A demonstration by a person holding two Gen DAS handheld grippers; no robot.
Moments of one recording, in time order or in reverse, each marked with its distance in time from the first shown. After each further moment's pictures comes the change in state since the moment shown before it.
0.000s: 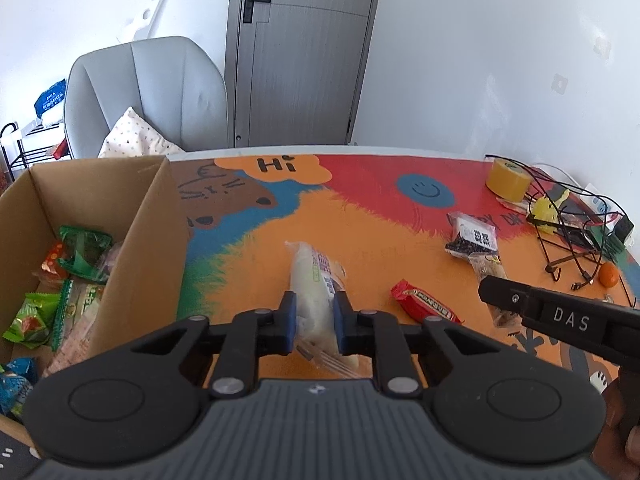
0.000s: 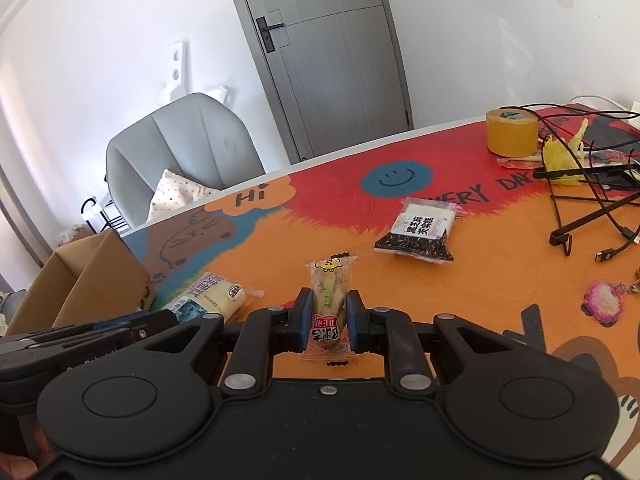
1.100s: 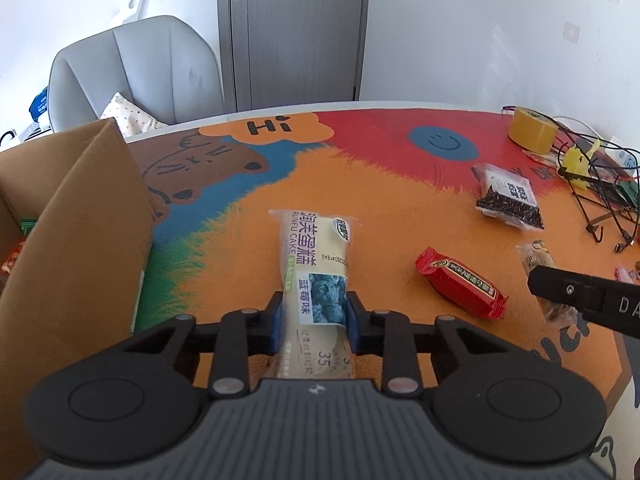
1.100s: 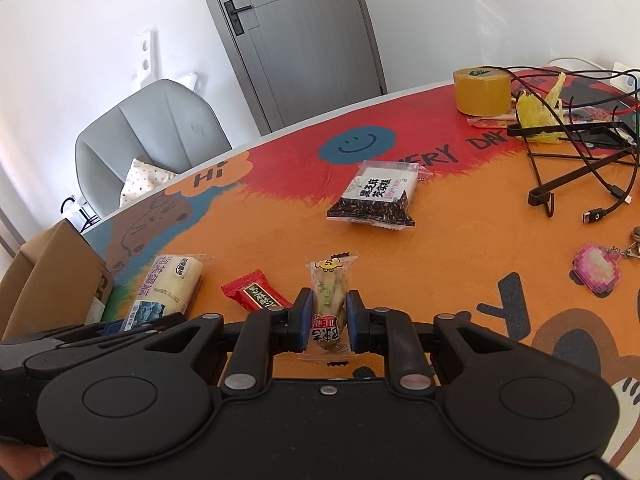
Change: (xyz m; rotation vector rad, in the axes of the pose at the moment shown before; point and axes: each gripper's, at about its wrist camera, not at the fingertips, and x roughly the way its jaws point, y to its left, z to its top) left arm 0.054 -0.011 -0.009 0.071 0.071 0.053; right arm 0.021 -0.029 -0.012 0.060 0.054 -0.051
